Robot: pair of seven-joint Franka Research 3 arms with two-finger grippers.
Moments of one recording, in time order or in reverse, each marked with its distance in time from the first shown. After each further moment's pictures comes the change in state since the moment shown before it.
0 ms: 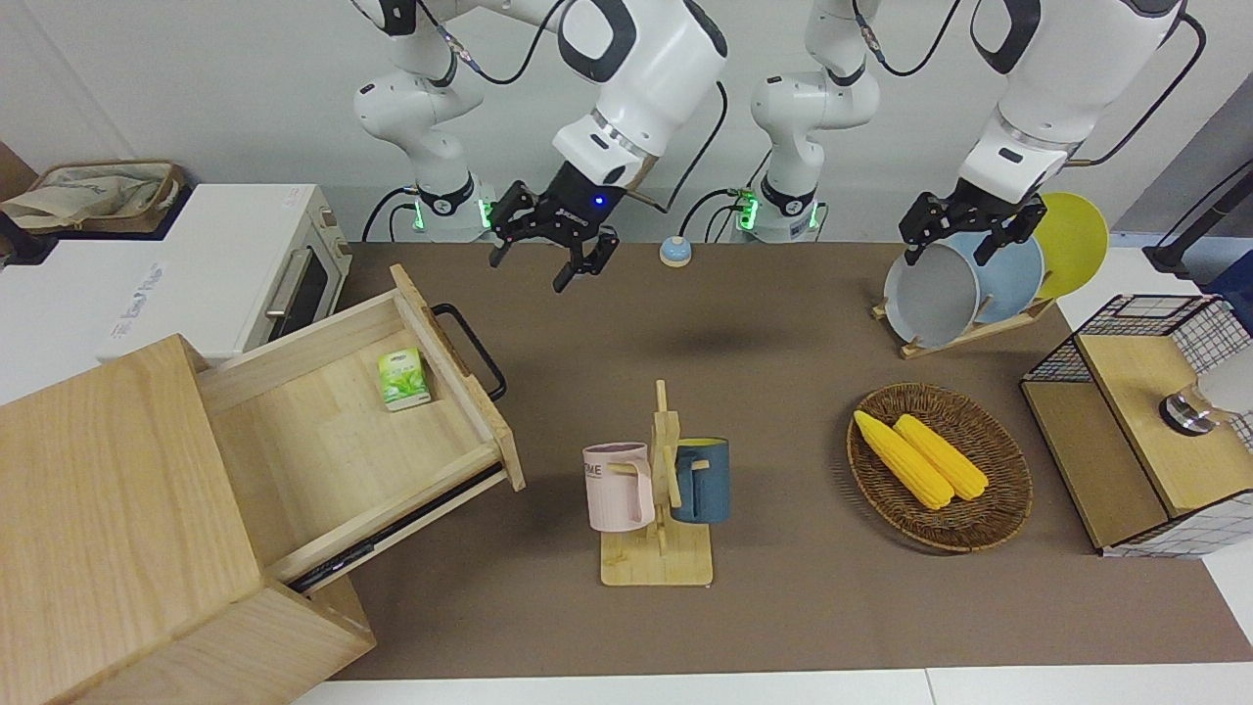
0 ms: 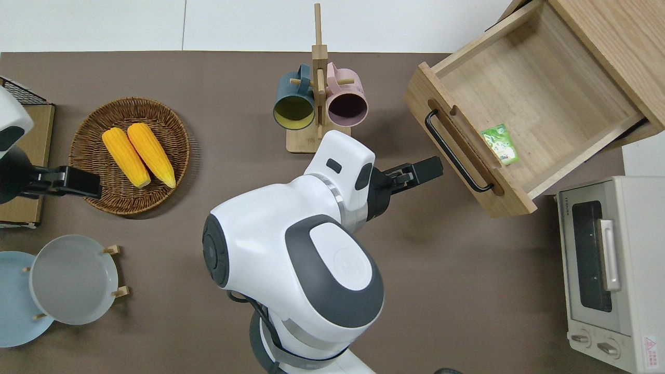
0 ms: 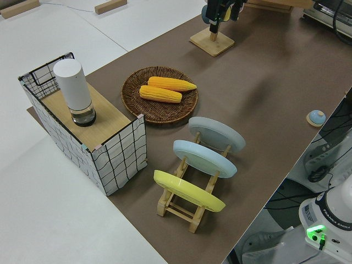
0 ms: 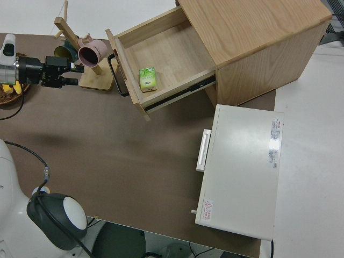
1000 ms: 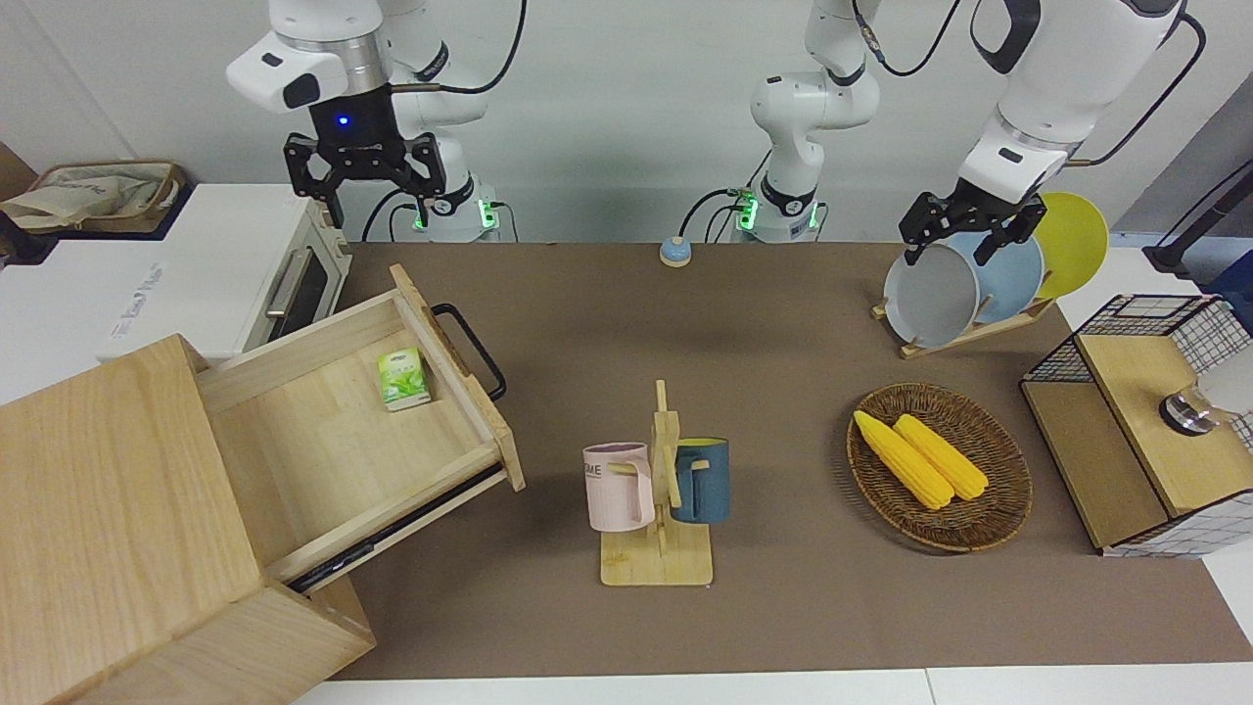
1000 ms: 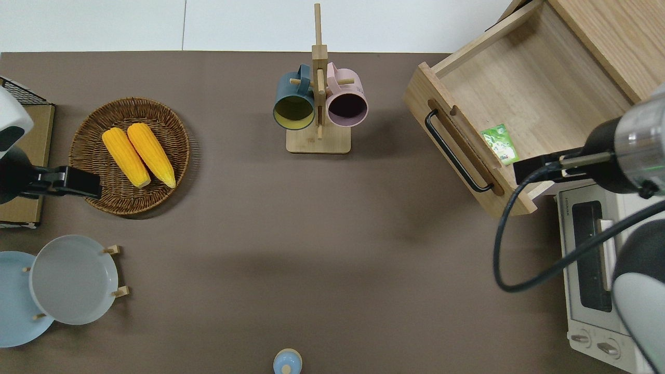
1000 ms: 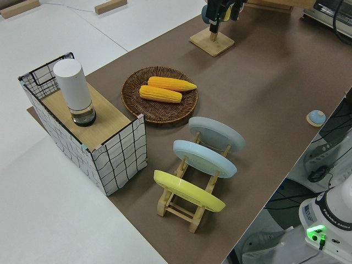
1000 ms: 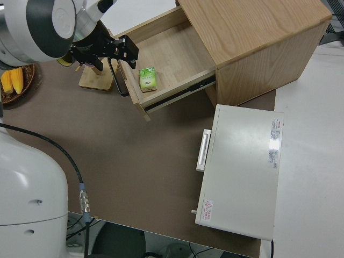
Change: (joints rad) left arm 0.000 0.000 0.000 0.000 0.000 0.000 0.000; right arm -0.484 -0.211 -0.020 -0.004 0.594 0.020 -0.416
